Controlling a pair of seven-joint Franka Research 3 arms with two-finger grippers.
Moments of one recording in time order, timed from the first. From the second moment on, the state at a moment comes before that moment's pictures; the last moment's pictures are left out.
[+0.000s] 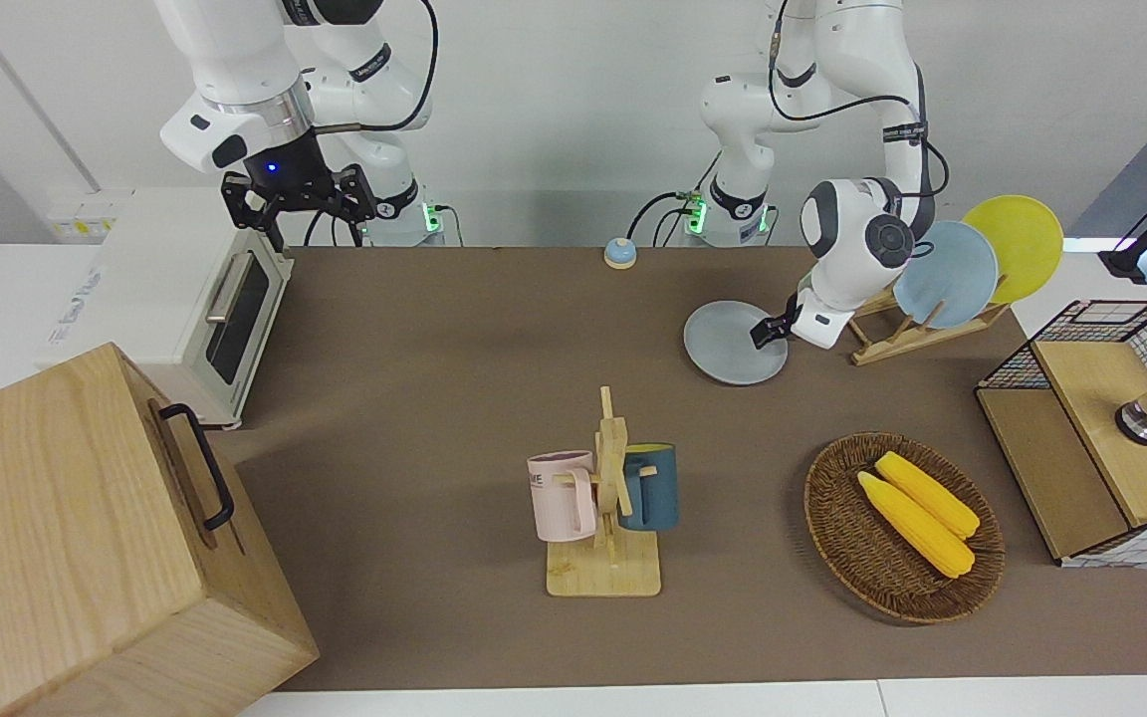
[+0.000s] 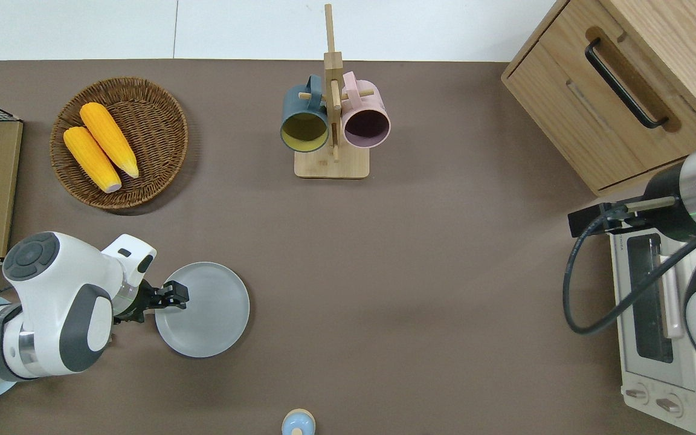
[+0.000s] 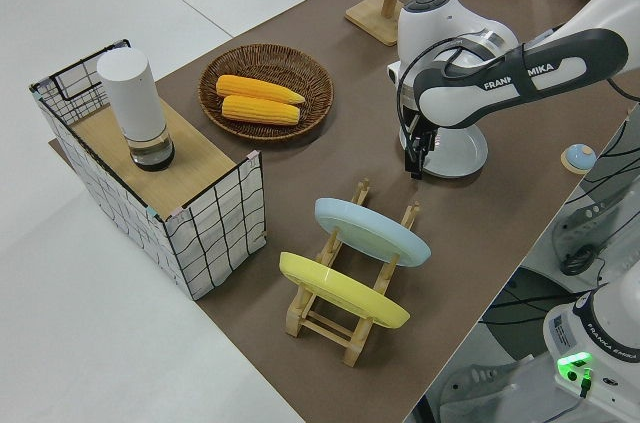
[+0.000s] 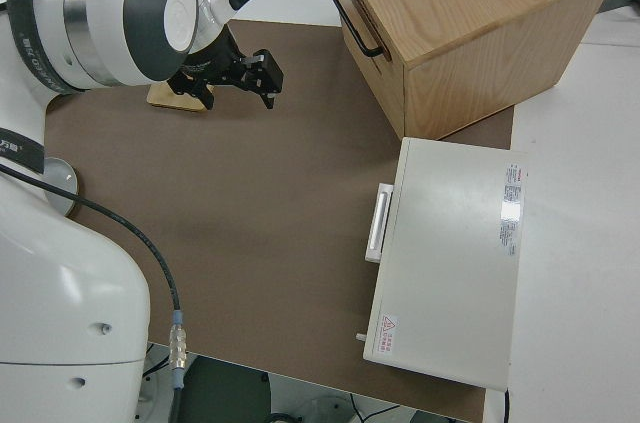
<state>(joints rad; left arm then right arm) -0.04 0.03 0.00 -2.36 -0.11 2.14 -0.23 -0.15 0.02 0.28 -1.49 -0.02 1.48 0.04</state>
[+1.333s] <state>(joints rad) -0.03 0.03 0.03 -2.32 -0.14 2.12 -0.24 -0.15 0.02 0.28 -1.49 -0.02 1.48 0.04</state>
